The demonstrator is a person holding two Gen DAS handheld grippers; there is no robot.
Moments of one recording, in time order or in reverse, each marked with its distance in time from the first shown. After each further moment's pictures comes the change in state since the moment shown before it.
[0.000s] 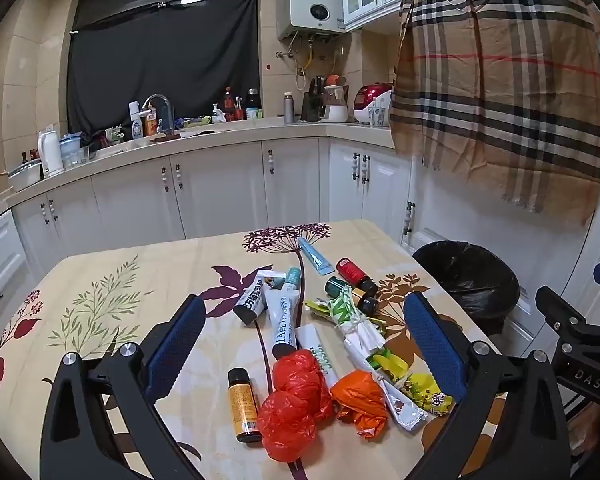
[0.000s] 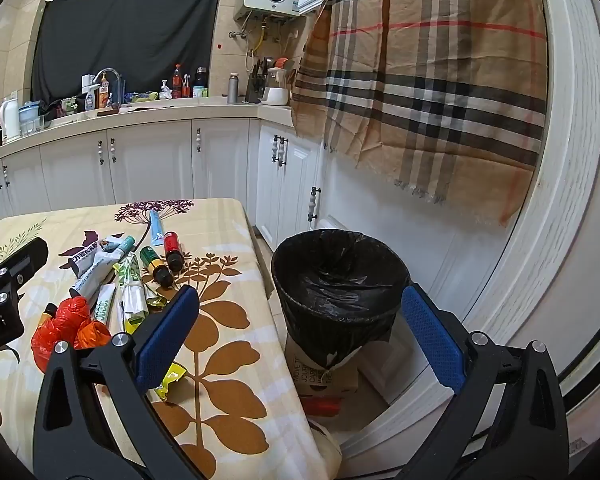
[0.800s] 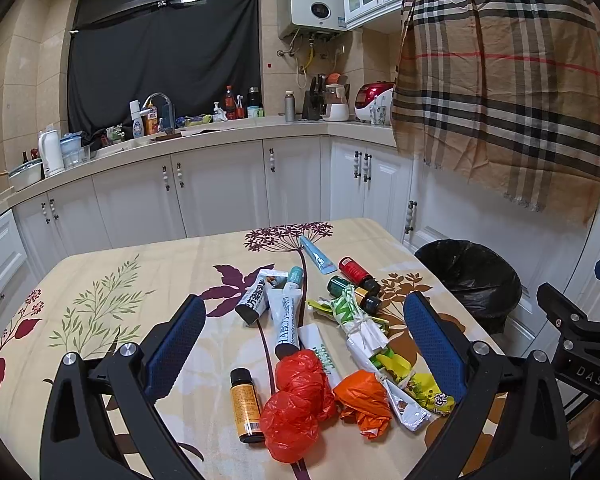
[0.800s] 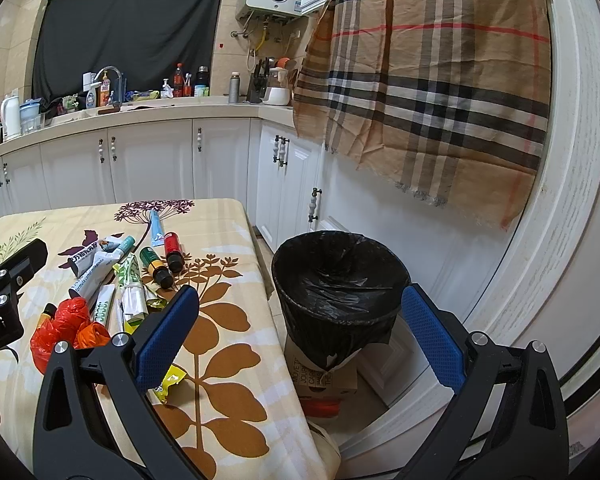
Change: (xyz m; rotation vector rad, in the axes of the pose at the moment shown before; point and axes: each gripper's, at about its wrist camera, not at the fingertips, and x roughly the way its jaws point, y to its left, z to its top) left arm 0.000 0.000 0.000 0.001 0.008 0.001; right arm 0.002 0.002 0.002 -0.004 -0.001 -0.001
